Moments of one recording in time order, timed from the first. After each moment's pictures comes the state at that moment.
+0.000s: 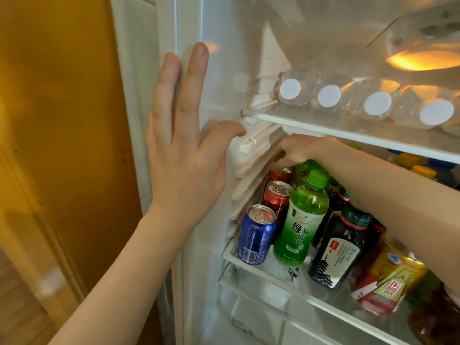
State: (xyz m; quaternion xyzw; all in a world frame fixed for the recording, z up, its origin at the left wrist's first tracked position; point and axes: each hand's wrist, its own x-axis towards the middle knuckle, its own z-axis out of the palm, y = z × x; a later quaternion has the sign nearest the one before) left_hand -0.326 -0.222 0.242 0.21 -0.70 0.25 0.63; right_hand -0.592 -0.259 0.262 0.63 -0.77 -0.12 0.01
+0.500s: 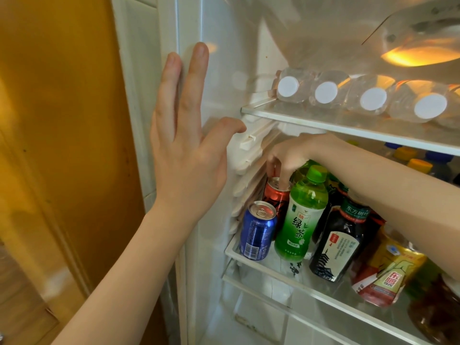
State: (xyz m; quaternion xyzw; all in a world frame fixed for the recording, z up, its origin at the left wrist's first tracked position) left_hand -0.325 -0.220 0.242 0.22 -0.70 0.24 0.63; right_hand -0.560 -0.243 0.268 0.64 -0.74 -0.18 -0.09
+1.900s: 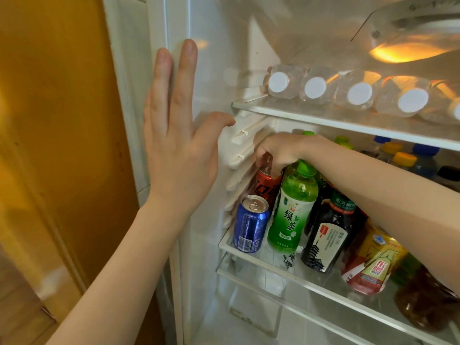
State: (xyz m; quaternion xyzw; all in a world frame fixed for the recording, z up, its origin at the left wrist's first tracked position) left_hand -0.327 -0.218 0.237 0.22 -0.72 0.24 0.62; right_hand -0.562 -0.238 0.260 0.68 -0.73 -0.11 -0.02
